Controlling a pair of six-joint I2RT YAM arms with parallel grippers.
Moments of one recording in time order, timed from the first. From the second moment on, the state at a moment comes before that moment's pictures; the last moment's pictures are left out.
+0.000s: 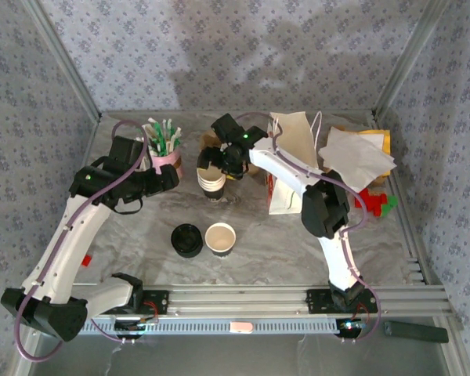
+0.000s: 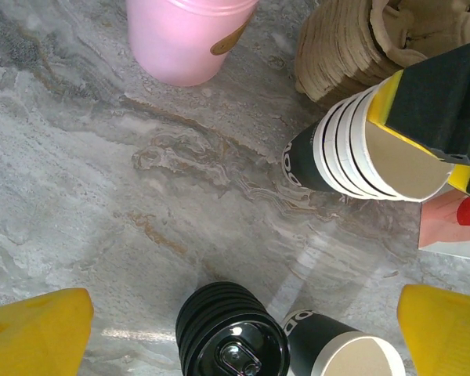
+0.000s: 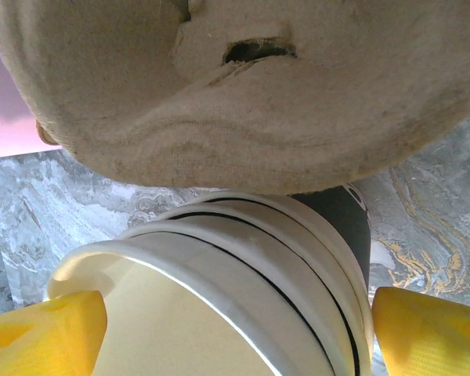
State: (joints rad) left arm -0.37 1.12 1.32 -1.16 -0.02 -0.61; right arm 0.71 2.14 1.99 -0.89 -0.23 0.83
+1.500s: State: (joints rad) left arm -0.36 1.12 1.39 -1.21 -0.05 -0.59; right arm 0.79 2.22 2.07 -0.87 -0.32 0.84
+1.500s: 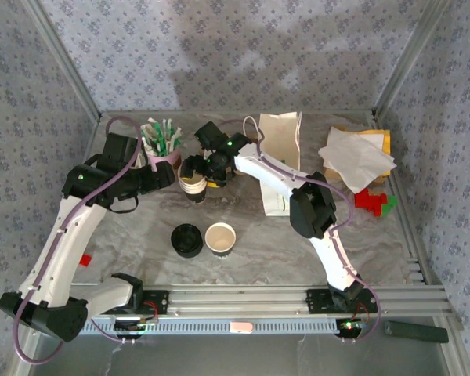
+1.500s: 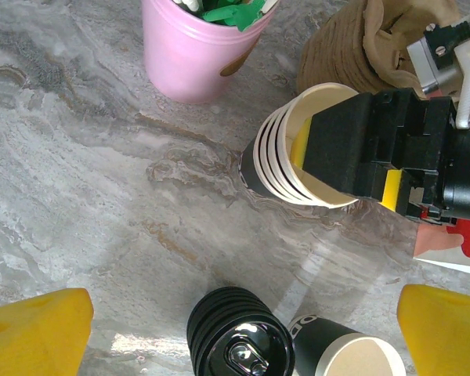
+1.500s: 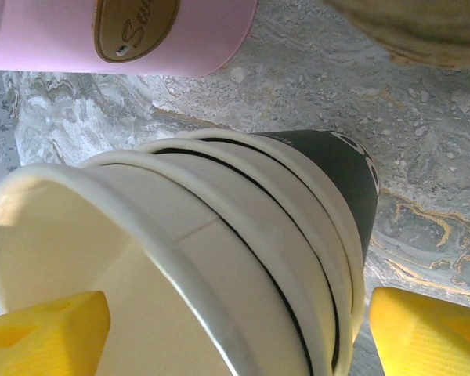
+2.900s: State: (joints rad) left arm -0.35 0.95 1.33 -1.52 -0.10 -0.65; right arm 1.14 1.91 1.98 -1.25 -0.01 0.24
